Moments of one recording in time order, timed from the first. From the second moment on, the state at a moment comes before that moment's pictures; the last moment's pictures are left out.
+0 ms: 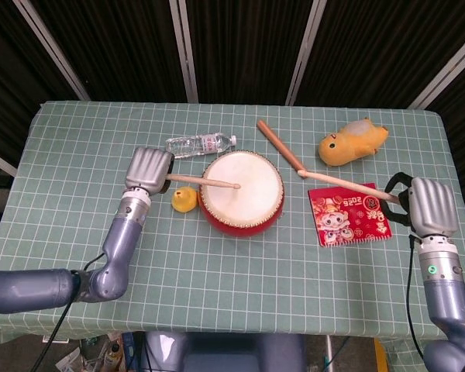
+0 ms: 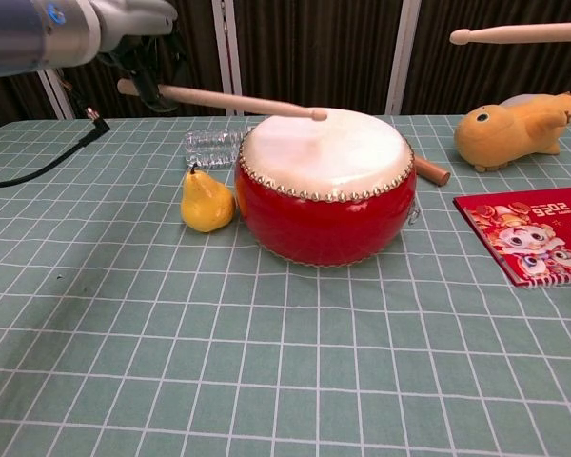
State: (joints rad) left arm -1.12 -1.35 -0.27 -1.77 0.42 1.19 0.83; right arm 0.50 -0.90 0.25 -2.02 -0.87 1.30 -0.23
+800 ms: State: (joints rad) left arm -0.77 -1.30 -0.03 -2.04 0.76 1.35 0.64; right arm 0.32 -1.03 0.00 -1.83 -1.25 1.21 -0.19
